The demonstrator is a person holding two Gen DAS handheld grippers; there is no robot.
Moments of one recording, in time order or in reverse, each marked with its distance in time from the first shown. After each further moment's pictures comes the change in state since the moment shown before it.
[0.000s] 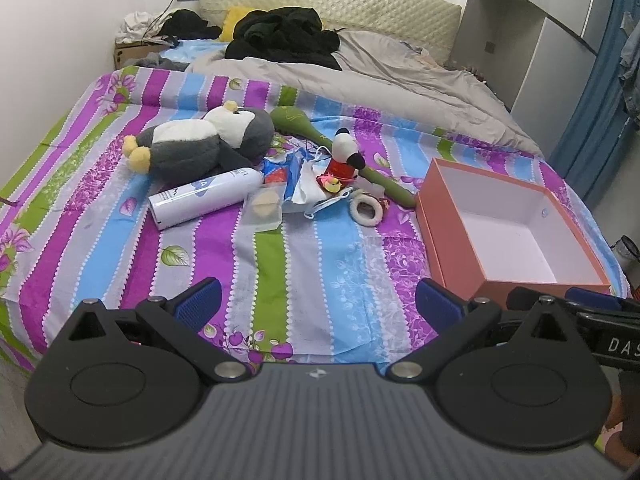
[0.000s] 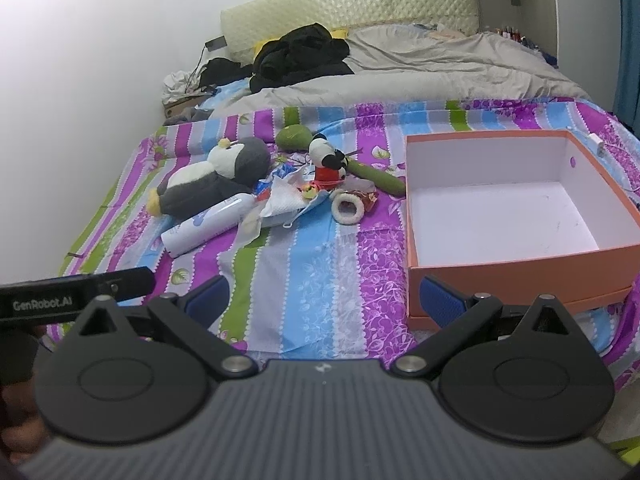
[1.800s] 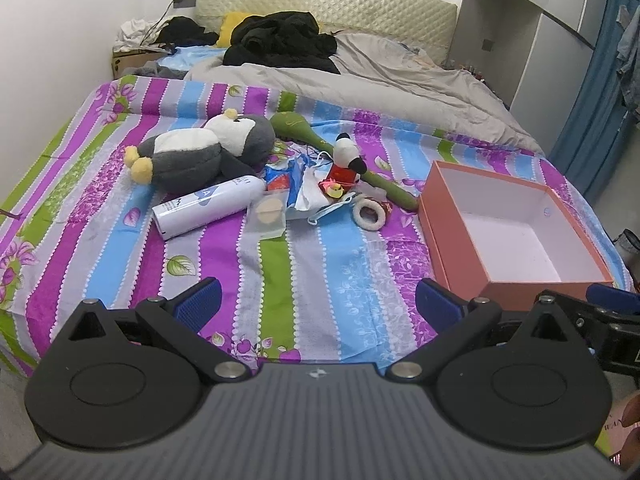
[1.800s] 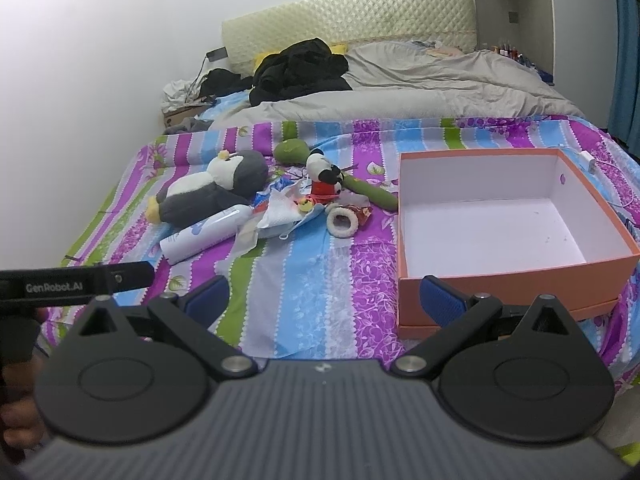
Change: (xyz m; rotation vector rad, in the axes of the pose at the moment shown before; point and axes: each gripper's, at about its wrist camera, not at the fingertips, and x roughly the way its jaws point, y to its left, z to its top) left arm -0.004 0.003 0.005 0.026 -0.010 0.005; right arm -0.017 0.000 -0.002 -0.024 -0.048 -0.018
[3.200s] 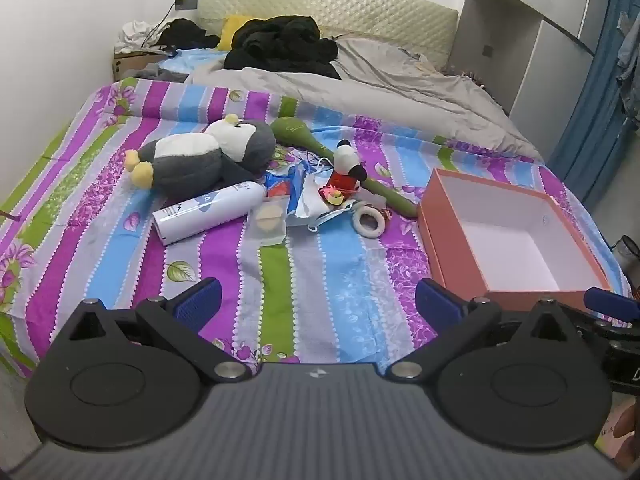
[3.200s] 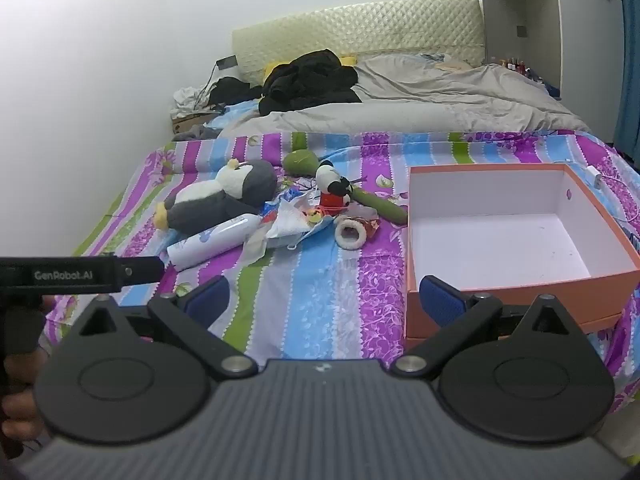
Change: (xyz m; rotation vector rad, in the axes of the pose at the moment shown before) left arm -0.005 0.002 0.008 -0.001 -0.009 0.006; right arm -0.004 0.011 0.001 -0.048 -0.044 0.001
